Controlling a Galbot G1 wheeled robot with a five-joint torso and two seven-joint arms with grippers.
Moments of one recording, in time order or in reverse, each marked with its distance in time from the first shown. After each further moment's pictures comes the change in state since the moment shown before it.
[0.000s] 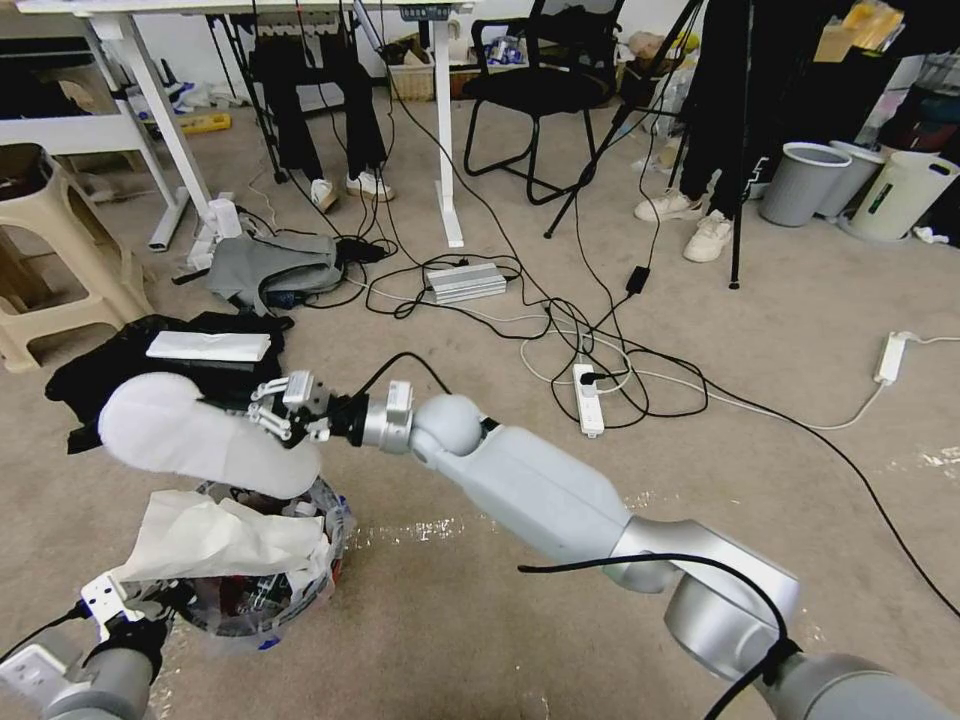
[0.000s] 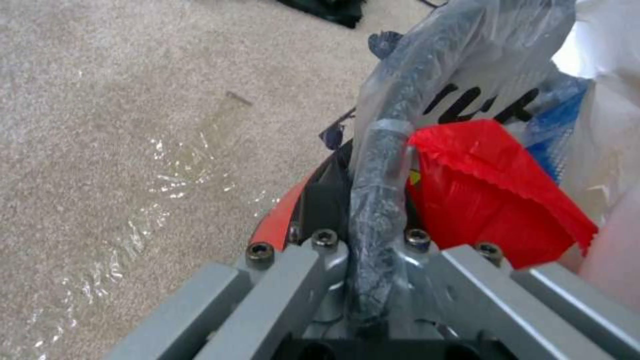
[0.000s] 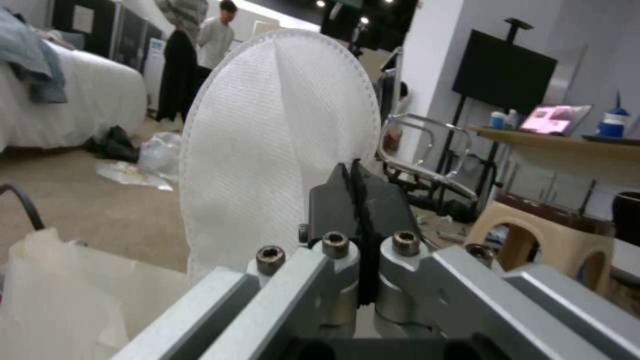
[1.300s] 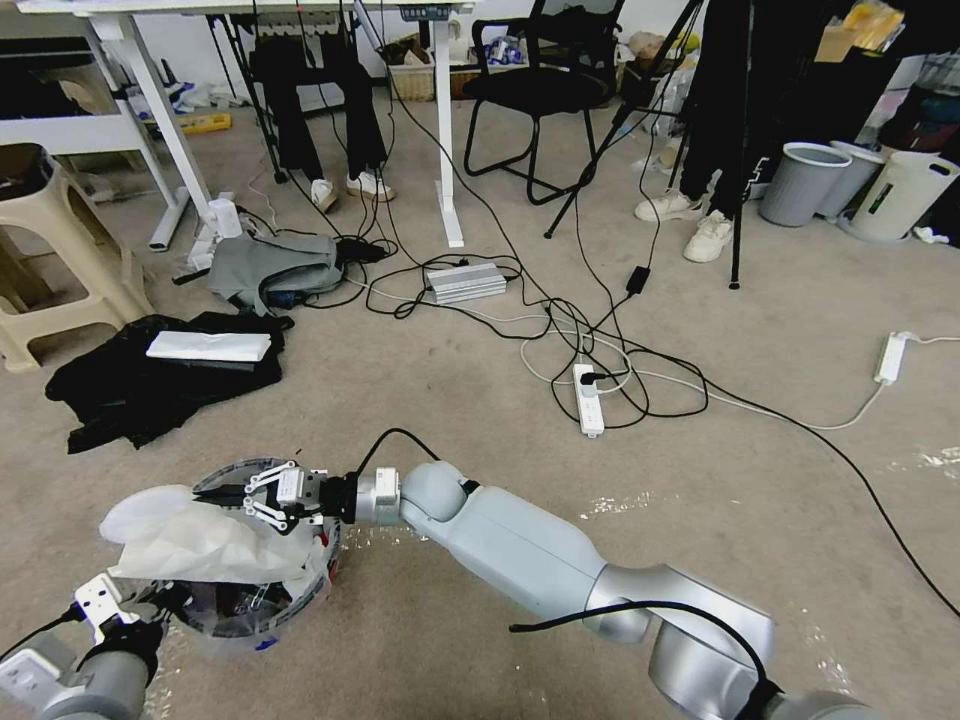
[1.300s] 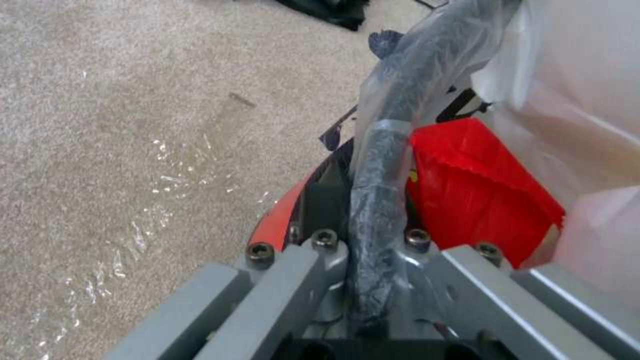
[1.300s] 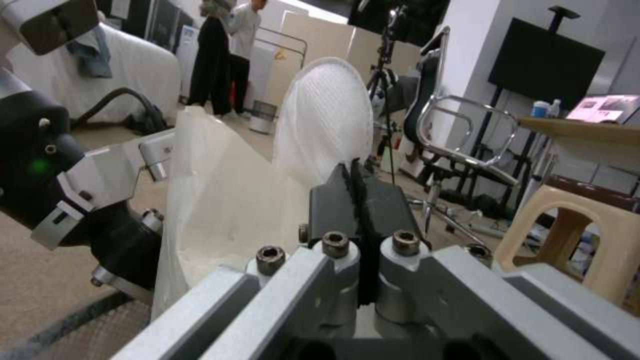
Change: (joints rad) left arm 0.002 0.000 -0.005 0.004 -0.007 -0.010 0.001; right arm -0.116 -0.005 -0.065 -0.050 -0.100 0.139 -0.010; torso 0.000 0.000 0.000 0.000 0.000
